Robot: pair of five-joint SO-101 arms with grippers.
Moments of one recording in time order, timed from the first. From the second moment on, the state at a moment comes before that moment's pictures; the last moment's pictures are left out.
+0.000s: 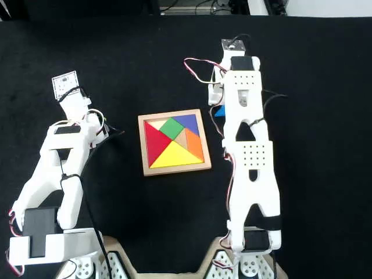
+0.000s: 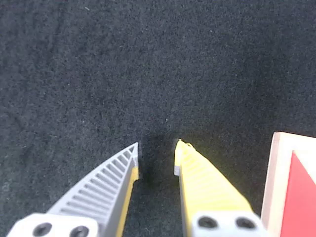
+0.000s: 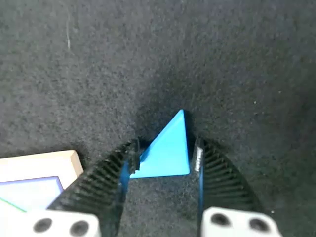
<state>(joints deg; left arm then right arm) -10.4 -6.6 44.9 28.8 12.3 -2.0 69.5 -74.3 97.7 -4.9</state>
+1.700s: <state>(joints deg) -10.4 -6.6 44.9 28.8 12.3 4.8 47.3 -49.8 98.8 30.9</state>
